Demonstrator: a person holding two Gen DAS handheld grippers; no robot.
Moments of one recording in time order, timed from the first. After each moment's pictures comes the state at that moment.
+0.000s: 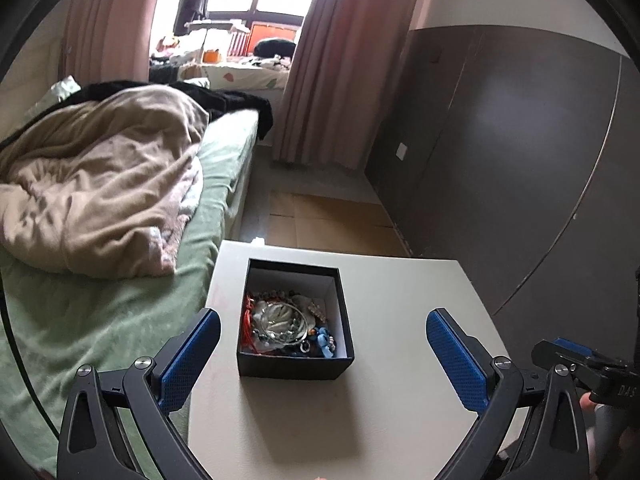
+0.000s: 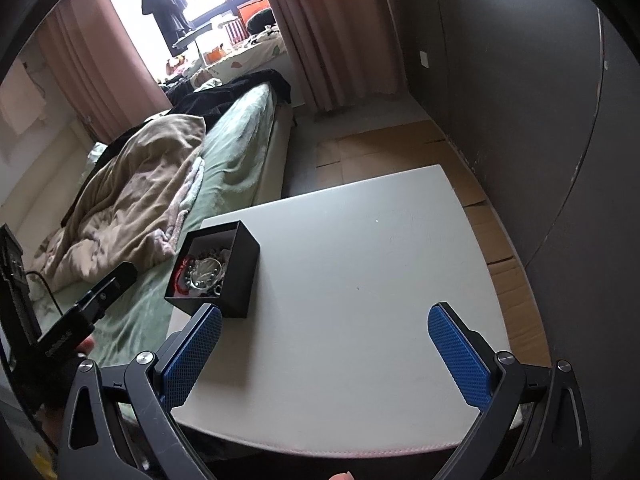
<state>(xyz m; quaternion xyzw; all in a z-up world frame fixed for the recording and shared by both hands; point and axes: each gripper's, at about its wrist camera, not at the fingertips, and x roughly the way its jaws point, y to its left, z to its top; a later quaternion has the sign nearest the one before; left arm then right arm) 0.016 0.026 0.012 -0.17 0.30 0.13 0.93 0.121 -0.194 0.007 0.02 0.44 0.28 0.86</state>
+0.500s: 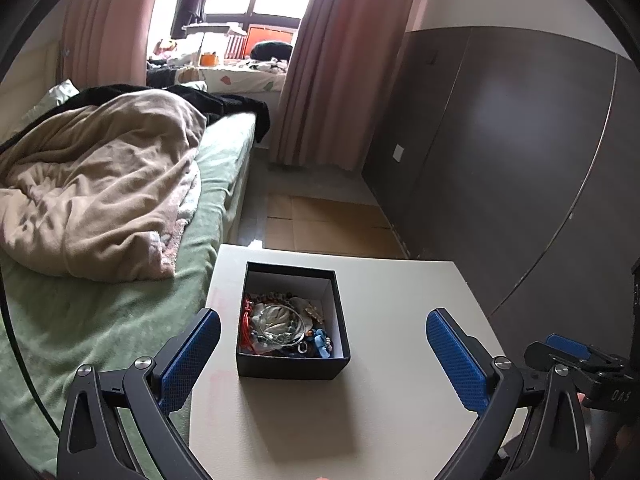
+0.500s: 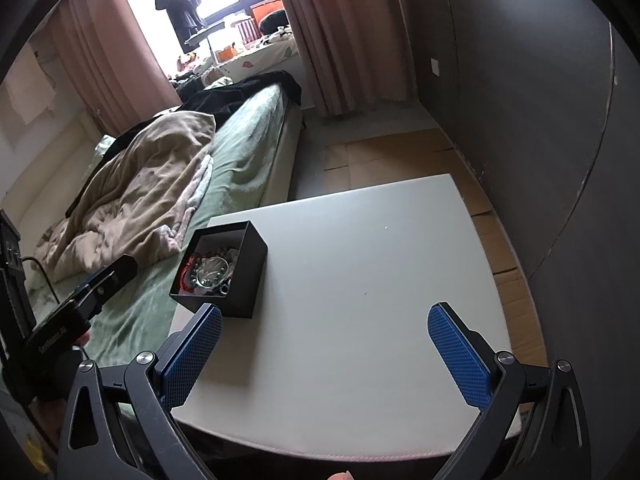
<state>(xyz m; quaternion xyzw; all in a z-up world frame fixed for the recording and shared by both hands) 0.013 0.025 0.017 -0.17 0.29 0.12 0.93 0.118 -0.190 0.010 0.00 0.43 0.29 0.86</state>
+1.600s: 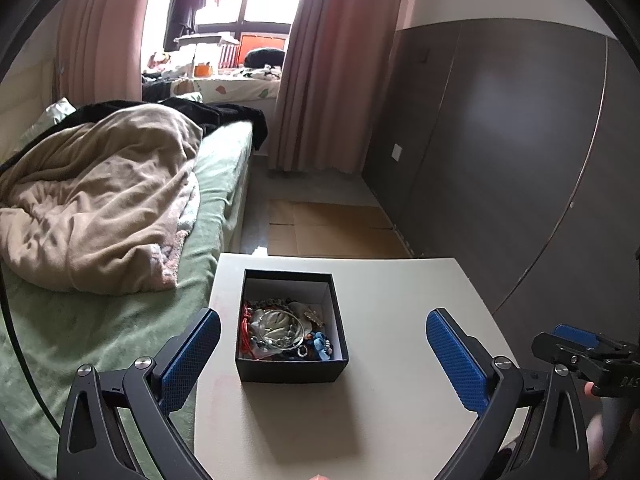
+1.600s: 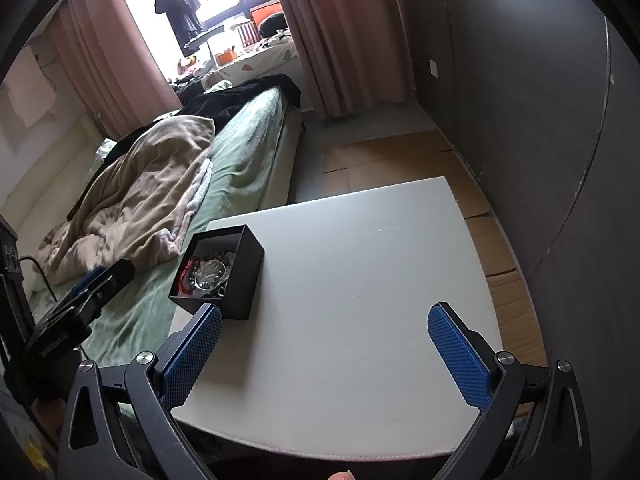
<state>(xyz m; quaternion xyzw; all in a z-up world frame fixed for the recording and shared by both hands) 0.017 0.014 0.019 -0.14 0.29 0.12 0.94 0.119 -0.199 0.014 0.01 0.42 0.29 0.86</state>
